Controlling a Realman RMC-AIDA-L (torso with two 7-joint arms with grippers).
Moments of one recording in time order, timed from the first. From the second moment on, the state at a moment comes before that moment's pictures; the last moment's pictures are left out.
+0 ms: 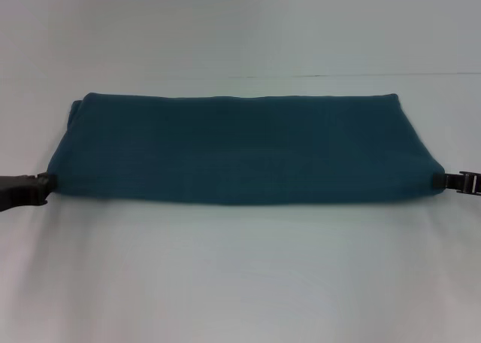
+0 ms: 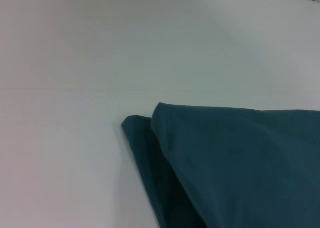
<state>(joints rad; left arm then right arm) -0.38 -2.15 0.66 0.92 2.20 1.01 -1.85 0.52 2.00 -0.56 -0.63 -2.22 -1.18 2.02</state>
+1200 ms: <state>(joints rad) -0.33 -2.14 0.45 0.99 2.20 1.36 -2.19 0.53 1.99 -0.43 -0.73 -2.09 -1.48 1.93</state>
